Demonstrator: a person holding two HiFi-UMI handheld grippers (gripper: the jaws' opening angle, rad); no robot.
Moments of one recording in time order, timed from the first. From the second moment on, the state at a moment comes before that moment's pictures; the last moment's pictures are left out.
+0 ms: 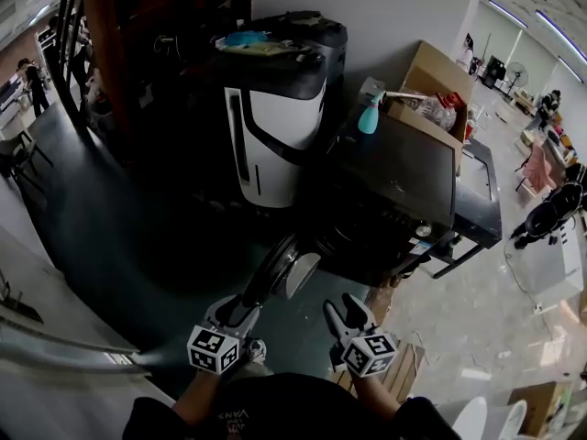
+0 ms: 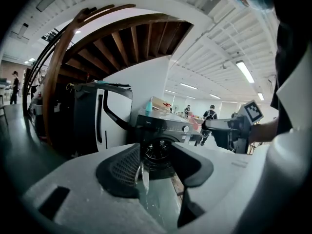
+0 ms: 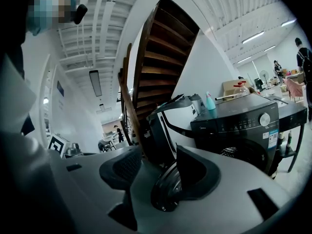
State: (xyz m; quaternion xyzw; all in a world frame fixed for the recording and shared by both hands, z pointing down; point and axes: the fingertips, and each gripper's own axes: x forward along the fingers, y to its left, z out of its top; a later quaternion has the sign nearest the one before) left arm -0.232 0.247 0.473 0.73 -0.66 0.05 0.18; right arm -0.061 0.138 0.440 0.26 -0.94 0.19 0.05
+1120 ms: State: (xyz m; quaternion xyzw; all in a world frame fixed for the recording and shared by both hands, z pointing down) left arm -0.285 0.092 0.641 0.80 -0.50 0.20 0.28; right arm -0.070 0.082 0.495 0.43 -0.87 0.24 0.06
